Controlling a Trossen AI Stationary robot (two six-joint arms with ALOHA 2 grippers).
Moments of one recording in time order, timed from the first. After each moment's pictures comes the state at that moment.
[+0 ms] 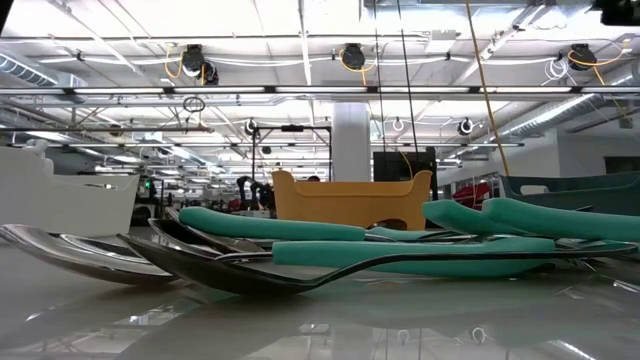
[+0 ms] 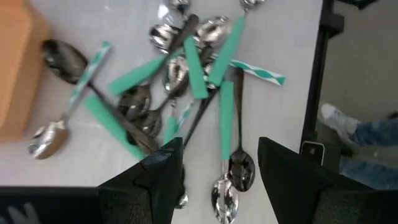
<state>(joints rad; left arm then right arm) -0.45 2.12 2.20 -1.20 -0.14 -0.61 0.73 1.08 0.94 -0.72 0.34 1.34</state>
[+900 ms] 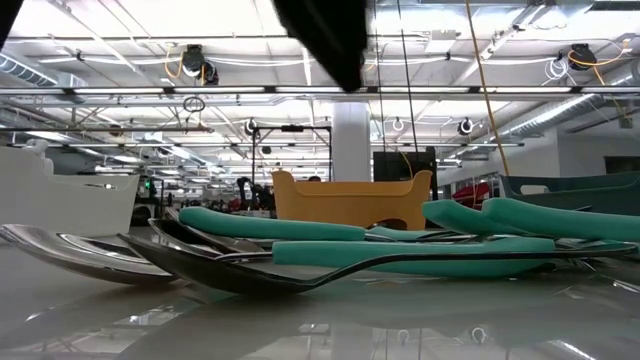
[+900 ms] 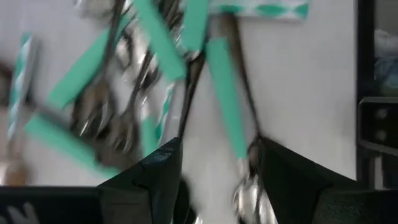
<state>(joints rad) -0.47 2.32 2.20 -1.15 -0.10 -0.36 0.89 1.08 0.94 -0.74 0.31 1.31</state>
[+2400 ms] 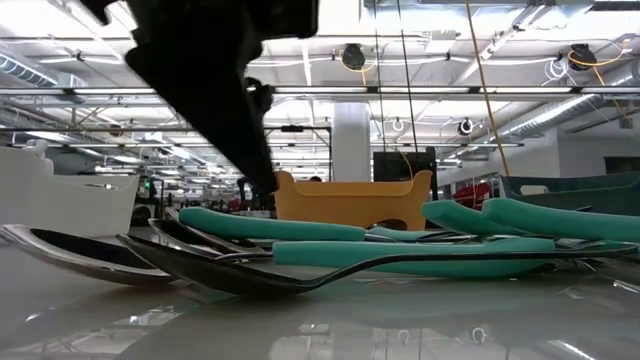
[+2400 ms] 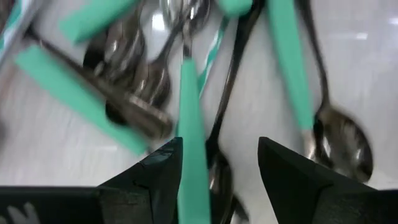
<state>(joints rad) -0.46 1.92 1.31 -0.46 -0.15 -0.45 0.91 1.08 0.94 -0.81 0.34 1.53</state>
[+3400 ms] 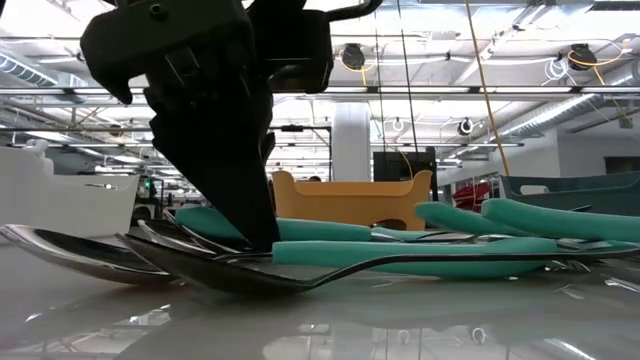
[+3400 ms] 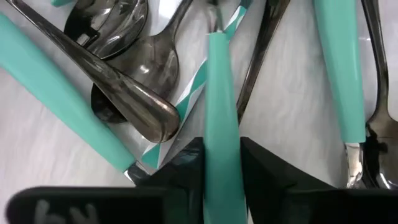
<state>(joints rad) -0.44 2.01 1.31 -0.42 -0.15 -0.52 0.91 1.08 0.94 -0.81 0.37 1.53</state>
